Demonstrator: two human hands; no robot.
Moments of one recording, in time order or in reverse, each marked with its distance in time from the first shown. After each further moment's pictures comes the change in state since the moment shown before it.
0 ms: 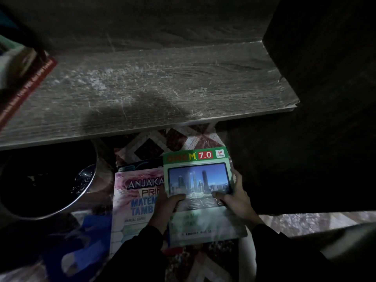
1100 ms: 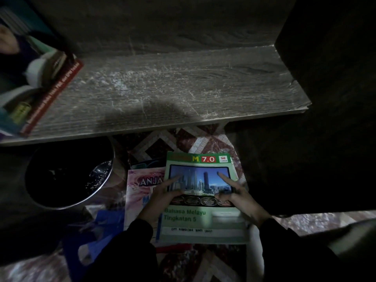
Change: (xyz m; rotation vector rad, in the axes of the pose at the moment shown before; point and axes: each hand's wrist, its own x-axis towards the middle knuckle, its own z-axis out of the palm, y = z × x) left_hand -0.050 0.058 -0.031 0.192 -0.147 0.245; right_hand -0.014 -0.027 0.008 0.210 -0.361 0.015
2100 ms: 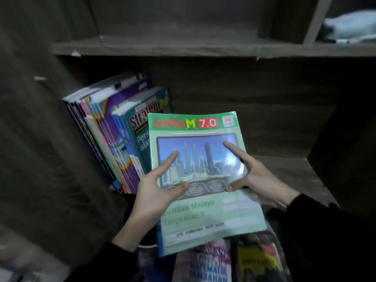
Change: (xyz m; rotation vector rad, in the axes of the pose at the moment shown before) left_hand -0.225 0.232 -0.102 0.168 0.582 0.726; right_hand -0.144 -0.312 0.123 -0.238 -0.222 -0.686
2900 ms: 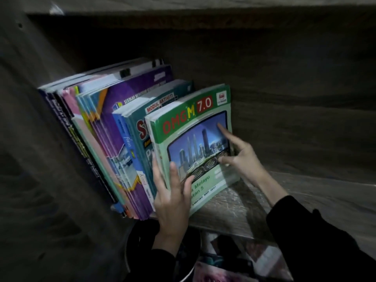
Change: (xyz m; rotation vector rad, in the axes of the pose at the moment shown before) left_hand 0.103 -0.136 0.027 0.781 0.704 0.500; right_hand 0.195 0.052 0.044 -0.123 0.052 -0.293
